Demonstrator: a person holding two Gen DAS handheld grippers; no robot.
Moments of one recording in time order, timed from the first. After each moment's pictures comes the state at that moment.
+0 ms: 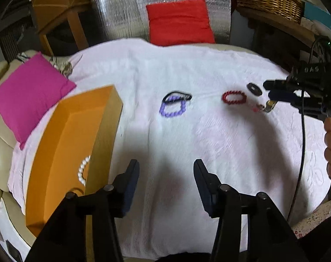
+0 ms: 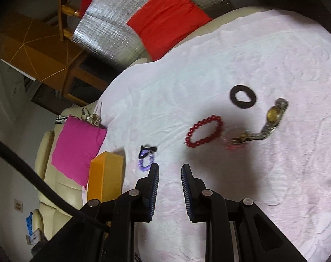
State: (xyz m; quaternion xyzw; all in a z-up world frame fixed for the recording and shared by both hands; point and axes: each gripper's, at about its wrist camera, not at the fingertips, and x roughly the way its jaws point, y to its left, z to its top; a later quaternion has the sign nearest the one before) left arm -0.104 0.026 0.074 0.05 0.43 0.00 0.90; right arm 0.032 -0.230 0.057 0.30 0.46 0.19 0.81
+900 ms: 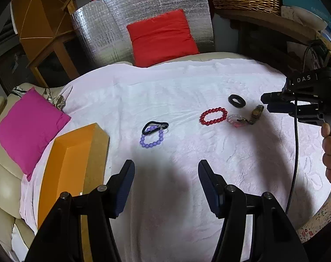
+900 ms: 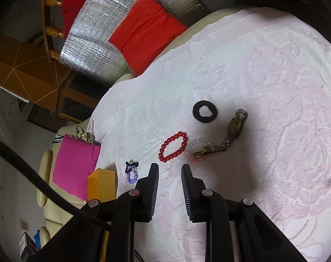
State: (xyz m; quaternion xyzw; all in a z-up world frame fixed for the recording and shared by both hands) left arm -0.087 -0.034 0.099 0.12 0.39 -0.01 0.91; right arm 0.028 -0.297 0.055 0.34 0.46 0.15 0.81
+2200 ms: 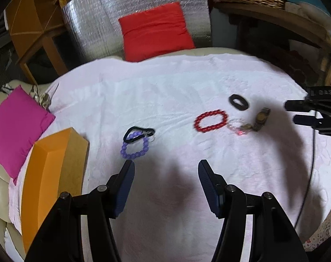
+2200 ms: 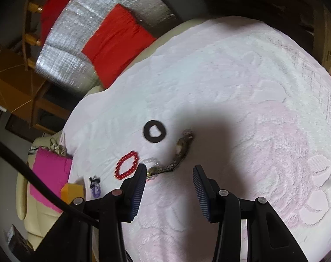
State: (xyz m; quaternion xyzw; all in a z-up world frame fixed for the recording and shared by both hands) left arm -0.032 -0.040 0.063 0.10 0.41 -0.02 0.91; right arm 0.039 -0.346 0.033 0.32 0.46 0.06 0.82
